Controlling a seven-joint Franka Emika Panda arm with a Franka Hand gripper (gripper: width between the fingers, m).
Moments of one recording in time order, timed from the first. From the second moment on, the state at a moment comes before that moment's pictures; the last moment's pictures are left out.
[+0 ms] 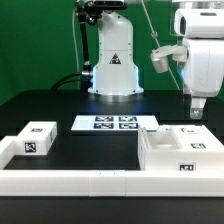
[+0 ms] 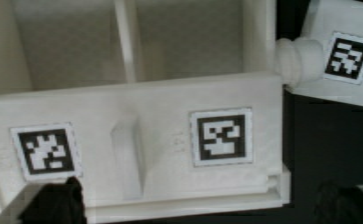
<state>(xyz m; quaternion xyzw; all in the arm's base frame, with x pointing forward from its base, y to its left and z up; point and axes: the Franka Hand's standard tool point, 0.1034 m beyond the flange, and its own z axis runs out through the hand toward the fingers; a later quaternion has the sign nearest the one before) 0.560 0.125 0.093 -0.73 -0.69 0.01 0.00</state>
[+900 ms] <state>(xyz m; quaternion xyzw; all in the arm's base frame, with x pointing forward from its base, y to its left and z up) 0.473 0.113 0.079 -0.74 -0.68 0.03 0.01</state>
